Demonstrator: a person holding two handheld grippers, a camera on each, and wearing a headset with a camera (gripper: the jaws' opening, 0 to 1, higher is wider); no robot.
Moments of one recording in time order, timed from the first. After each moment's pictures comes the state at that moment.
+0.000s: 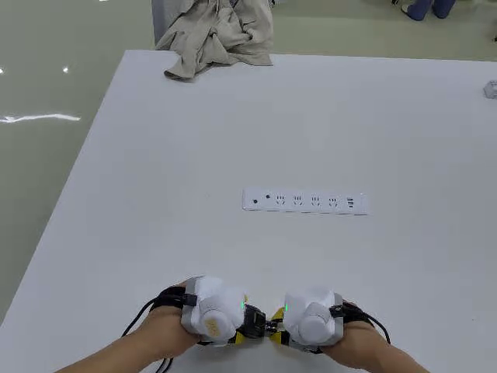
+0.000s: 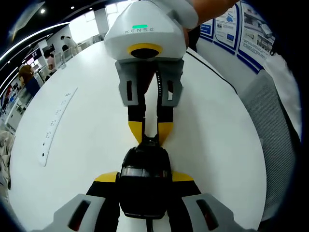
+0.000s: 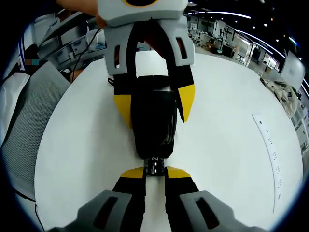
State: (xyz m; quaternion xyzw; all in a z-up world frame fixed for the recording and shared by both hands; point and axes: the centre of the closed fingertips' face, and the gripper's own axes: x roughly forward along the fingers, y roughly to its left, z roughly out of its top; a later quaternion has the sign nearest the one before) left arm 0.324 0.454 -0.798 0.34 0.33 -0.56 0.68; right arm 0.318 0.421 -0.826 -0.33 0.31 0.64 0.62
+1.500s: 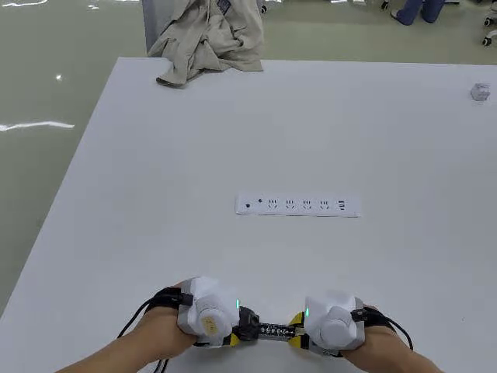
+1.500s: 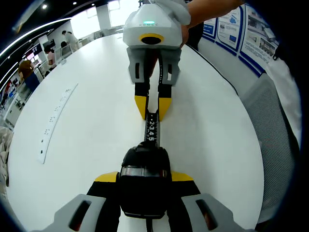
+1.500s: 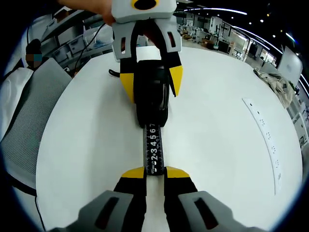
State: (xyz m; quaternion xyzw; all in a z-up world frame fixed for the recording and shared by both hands) left arm 0.327 0.454 -0.800 0.33 0.35 -0.56 0.68; right arm 0.322 0.370 -0.826 -0.33 0.33 0.62 0.63
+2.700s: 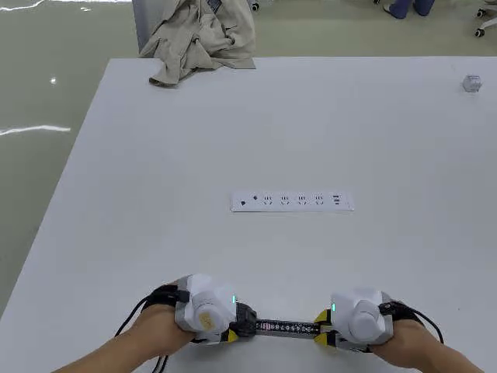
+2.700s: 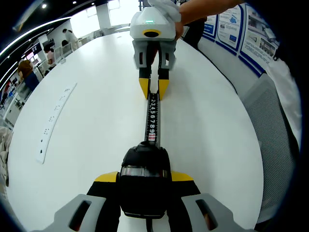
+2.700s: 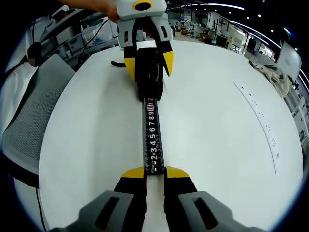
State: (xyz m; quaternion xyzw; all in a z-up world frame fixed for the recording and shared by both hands) left arm 0.327 0.454 -0.801 0.33 0.35 -0.56 0.68; right arm 0.323 0.315 -0.827 -0.33 0.35 0.61 0.63
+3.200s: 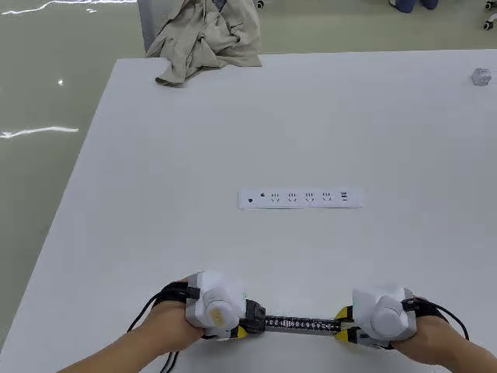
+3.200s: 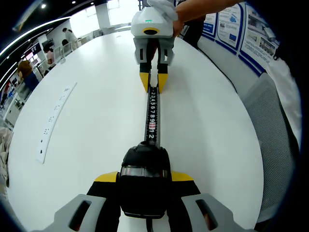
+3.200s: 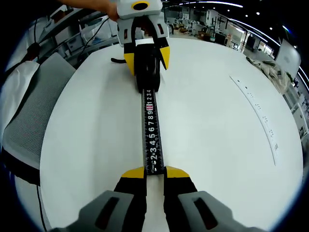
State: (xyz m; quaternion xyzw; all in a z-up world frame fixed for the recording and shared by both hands) left arm 0.327 0.454 -0.801 0.34 0.35 -0.56 0.67; right arm 0.324 0.296 -0.826 -0.33 0.36 0.61 0.63
